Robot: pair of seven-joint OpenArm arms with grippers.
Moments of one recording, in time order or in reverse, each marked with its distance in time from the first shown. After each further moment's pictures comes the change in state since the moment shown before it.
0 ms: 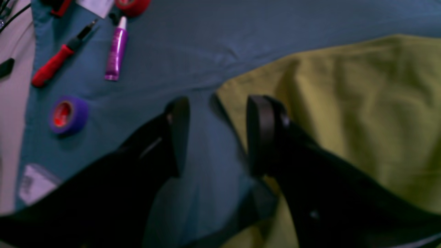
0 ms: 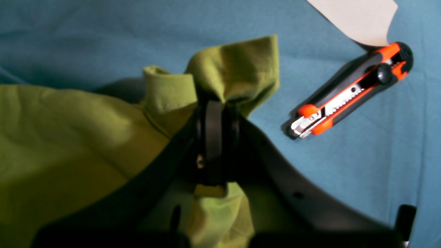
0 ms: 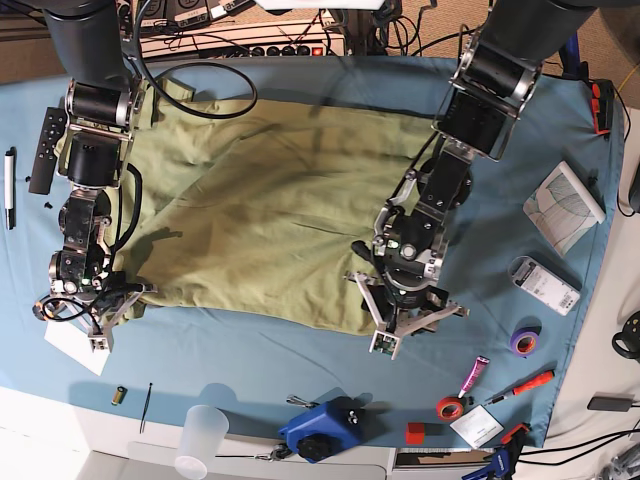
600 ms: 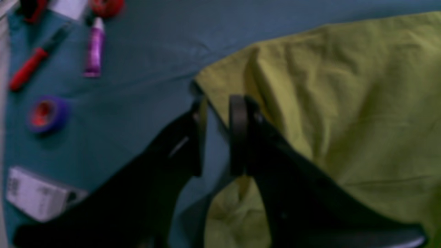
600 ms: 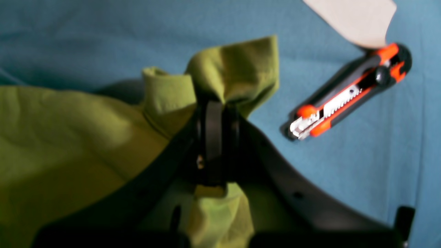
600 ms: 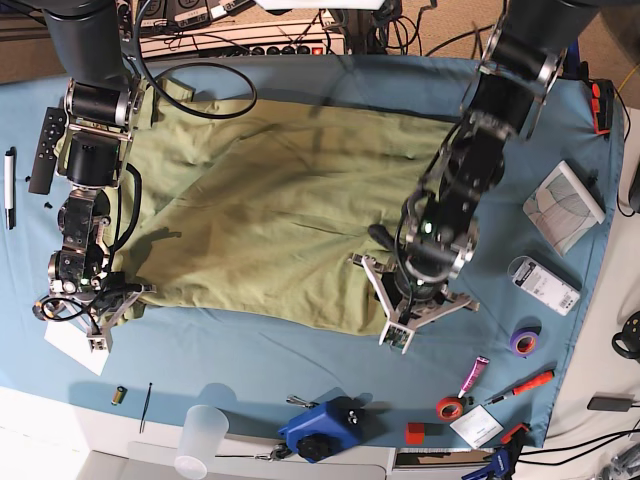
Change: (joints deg) left arm 2.4 -5.7 0.1 12.8 -9.0 -8.2 8.1; right arm 0.0 0.2 0.0 0.0 -0.1 0.0 0.6
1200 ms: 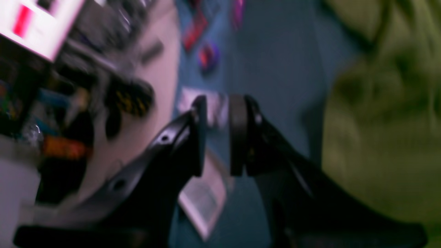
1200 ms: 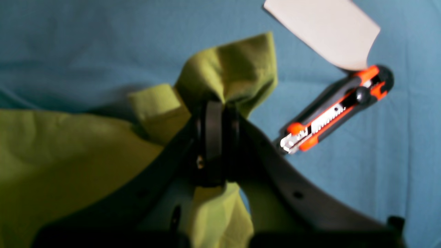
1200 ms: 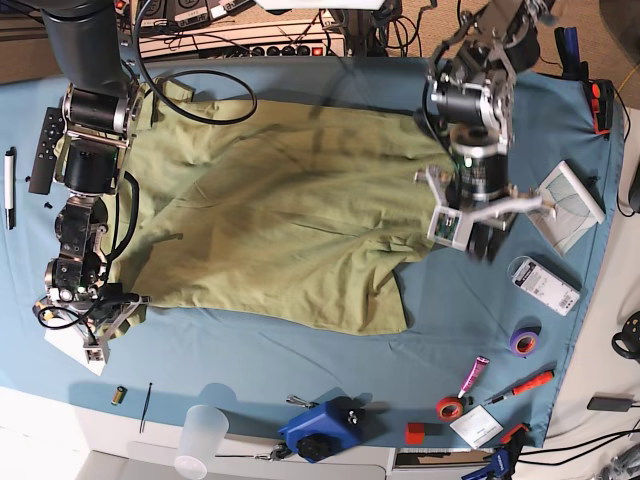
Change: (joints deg) left arm 28.1 -8.6 -0.1 33.6 37.7 8.9 1.1; right arm 1.7 0.0 0.0 0.0 0.0 0.0 1.0
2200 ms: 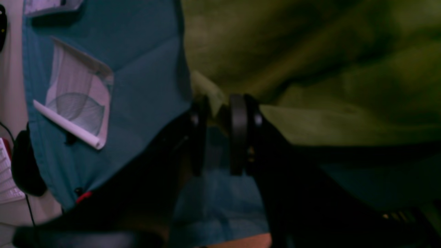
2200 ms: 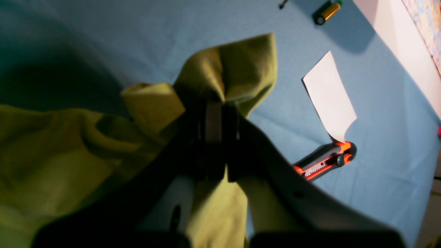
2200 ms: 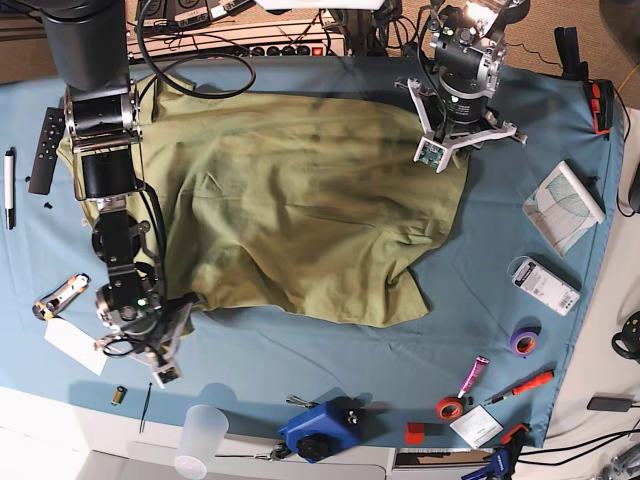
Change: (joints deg) left arm 14.6 0.0 0.0 0.0 -14.4 -5.9 8.9; right arm 1.1 0.1 -21.4 9.9 -0.5 -2.0 -6.1
